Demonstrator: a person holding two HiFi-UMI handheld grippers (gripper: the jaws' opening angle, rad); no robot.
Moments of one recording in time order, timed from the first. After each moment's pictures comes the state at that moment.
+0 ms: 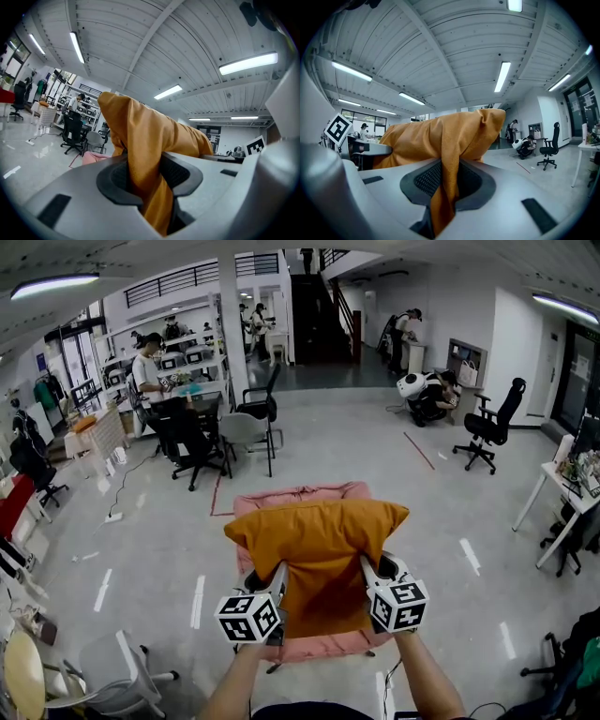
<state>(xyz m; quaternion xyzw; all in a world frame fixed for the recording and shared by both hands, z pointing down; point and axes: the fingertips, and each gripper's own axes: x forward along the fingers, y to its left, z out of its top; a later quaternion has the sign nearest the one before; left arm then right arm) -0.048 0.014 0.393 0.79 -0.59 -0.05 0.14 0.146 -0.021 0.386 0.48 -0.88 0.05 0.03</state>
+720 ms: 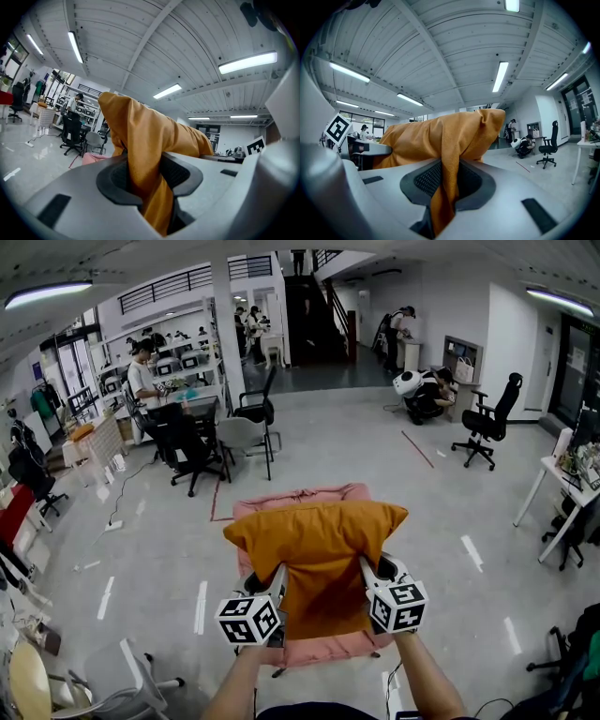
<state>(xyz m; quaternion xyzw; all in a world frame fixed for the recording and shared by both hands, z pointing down) -0.052 0.004 0.392 0.80 -0.59 -0.04 0.14 0.142 -0.028 0.388 0.48 -0.87 0.05 0.02</state>
